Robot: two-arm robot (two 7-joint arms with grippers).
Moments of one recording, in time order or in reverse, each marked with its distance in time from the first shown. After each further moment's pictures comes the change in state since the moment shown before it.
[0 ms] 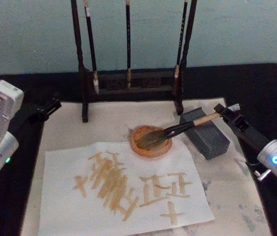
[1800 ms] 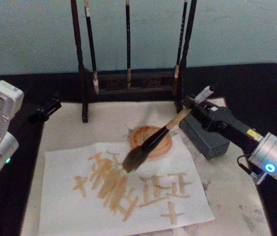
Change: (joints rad) left arm 0.000 0.000 0.000 0.000 0.000 0.000 0.000; right arm -0.158 0.228 -0.124 -0.585 -0.319 -0.240 -0.079
